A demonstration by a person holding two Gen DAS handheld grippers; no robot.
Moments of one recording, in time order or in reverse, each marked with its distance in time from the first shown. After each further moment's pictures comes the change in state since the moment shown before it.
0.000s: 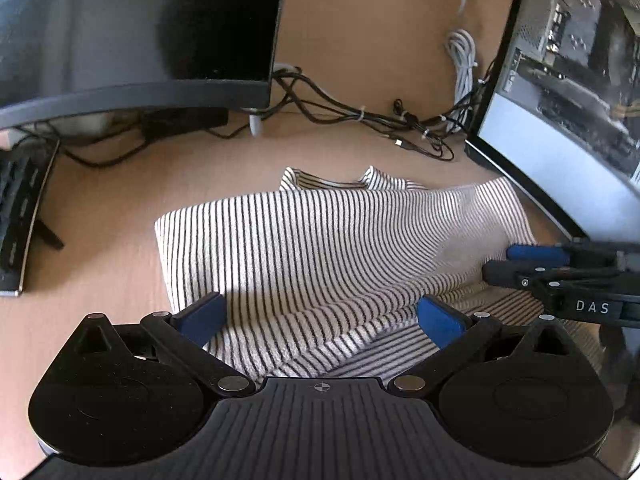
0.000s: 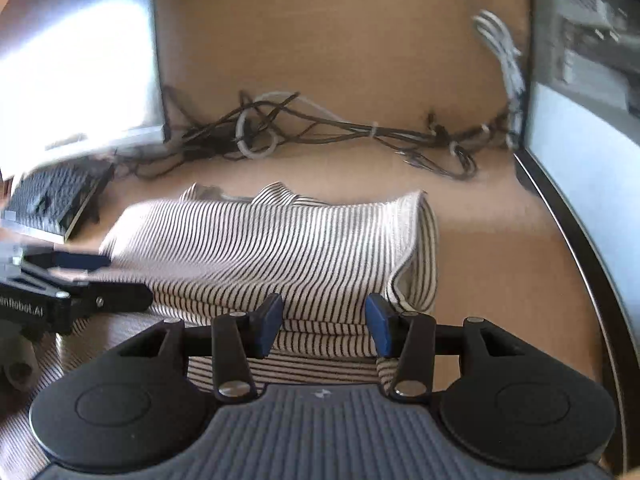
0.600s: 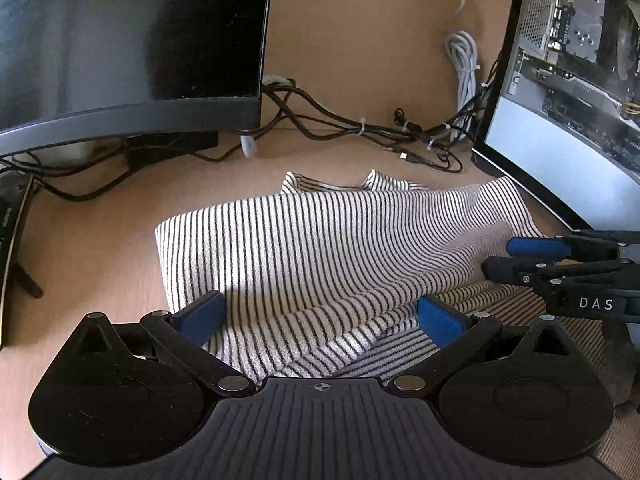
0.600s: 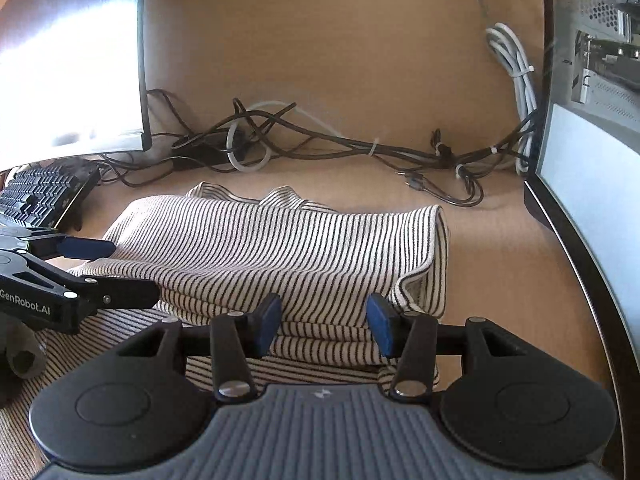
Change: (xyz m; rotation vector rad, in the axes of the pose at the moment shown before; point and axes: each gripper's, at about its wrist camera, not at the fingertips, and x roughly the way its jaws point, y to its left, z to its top) left arm 0.026 0.001 0.015 0.019 -0.023 -0.012; right arm 0.019 0.005 0.004 0.000 -0.049 -0.048
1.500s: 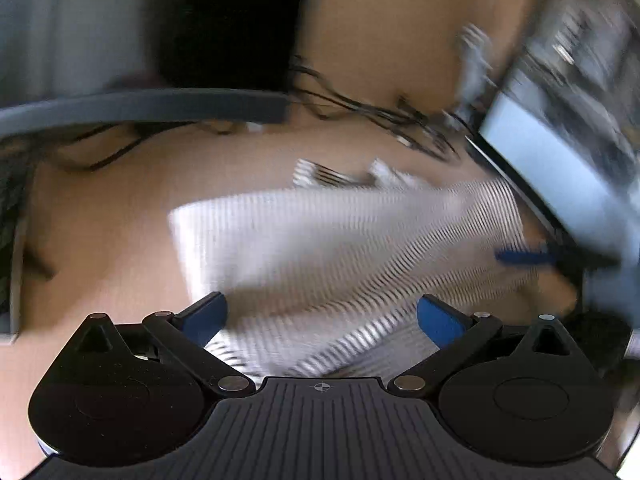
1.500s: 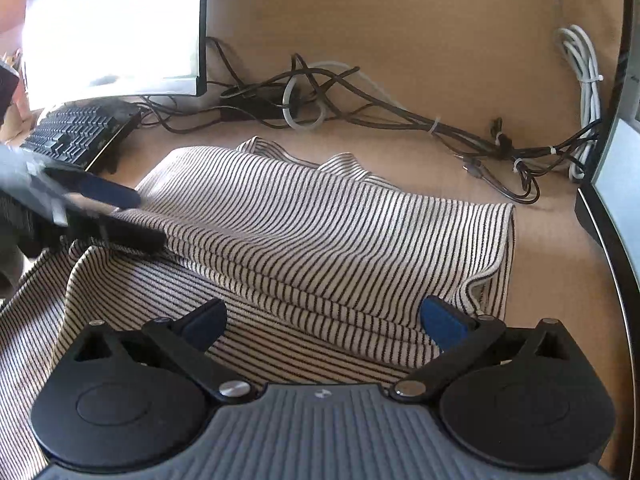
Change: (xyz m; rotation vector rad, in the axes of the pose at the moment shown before) left arm -0.018 0.040 0.028 -0.166 0.113 -0.036; right arm 0.018 0.040 -0.001 -0.108 0.103 -0.020
